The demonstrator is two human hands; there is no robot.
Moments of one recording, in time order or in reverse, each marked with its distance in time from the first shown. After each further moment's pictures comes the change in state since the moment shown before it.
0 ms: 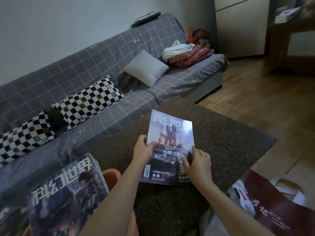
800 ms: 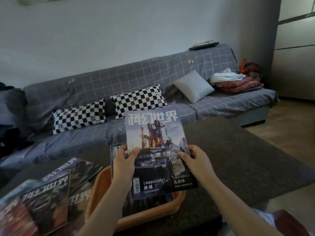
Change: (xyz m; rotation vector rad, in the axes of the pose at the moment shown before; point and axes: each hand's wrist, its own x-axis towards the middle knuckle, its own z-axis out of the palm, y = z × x) left_hand -0.165 -0.082 -0.192 -0.610 0.471 0.054; right_hand -0.107 -0.146 -0.022 0.463 -0.382 -0.267
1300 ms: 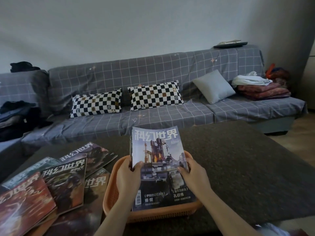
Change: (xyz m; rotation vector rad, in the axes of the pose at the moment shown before) left_hand -0.003 -0.068 -0.057 0.542 0.259 -0.002; right_hand -0.006 0.016 0.081 -0.358 -0.129 -0.065
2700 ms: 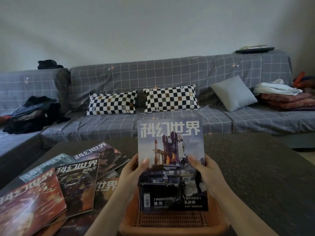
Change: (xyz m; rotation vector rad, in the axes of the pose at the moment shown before) left_hand 0.043 -0.014 -0.033 -0.715 -0.465 -0.154; right_hand 0.054 -0.015 0.007 0.726 -0.183 -0.039
